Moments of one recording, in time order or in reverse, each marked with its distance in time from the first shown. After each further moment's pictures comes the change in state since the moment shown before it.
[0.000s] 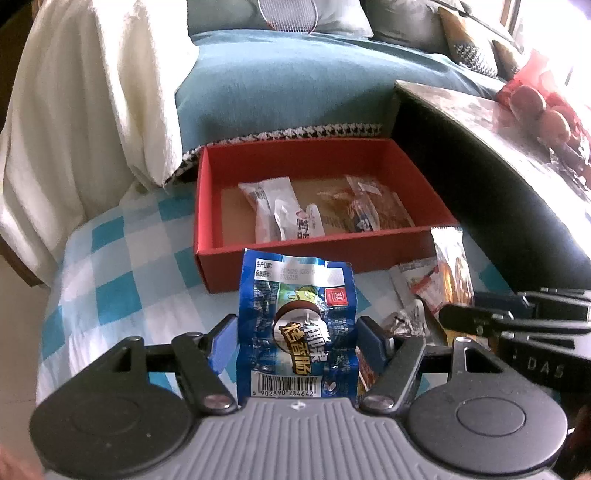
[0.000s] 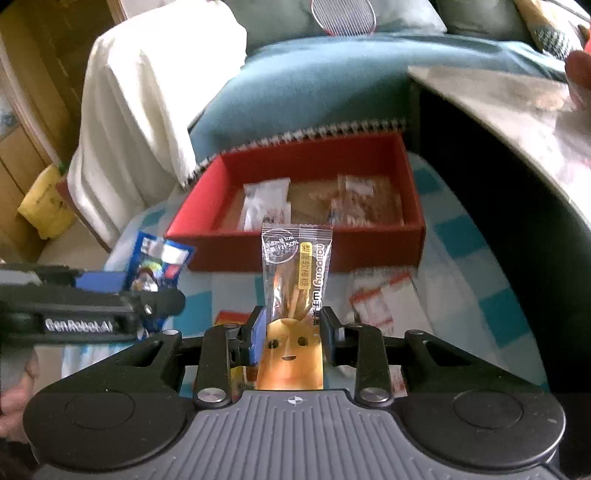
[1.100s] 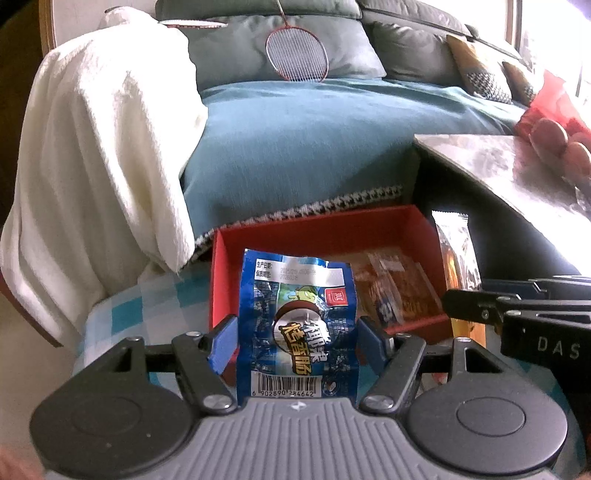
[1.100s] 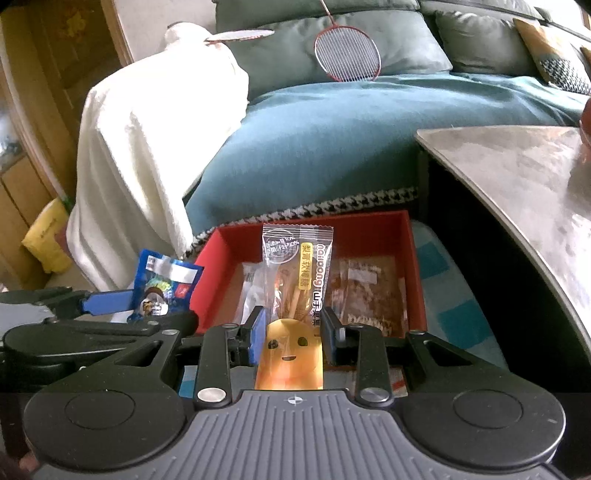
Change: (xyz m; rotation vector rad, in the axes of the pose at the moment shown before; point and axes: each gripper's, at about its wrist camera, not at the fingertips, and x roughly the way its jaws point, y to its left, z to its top) left arm 0.010 -0.013 0.056 0.038 -0.147 0.105; right arm 0.014 -0.009 0.063 -0.005 -0.115 0.022
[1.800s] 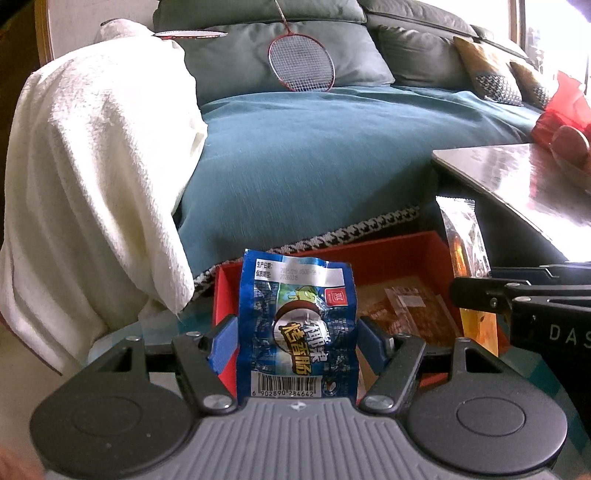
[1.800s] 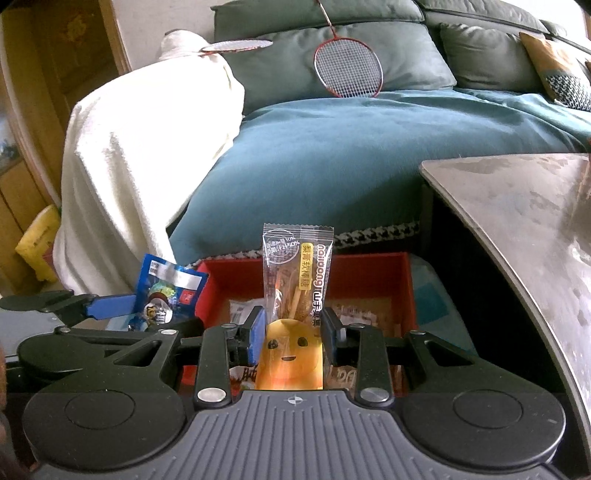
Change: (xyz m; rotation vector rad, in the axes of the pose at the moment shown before) left arm 0.033 -0.001 0.031 0.021 -0.022 0.041; right arm 0.026 -0.009 0.036 -0.023 -0.028 -0.012
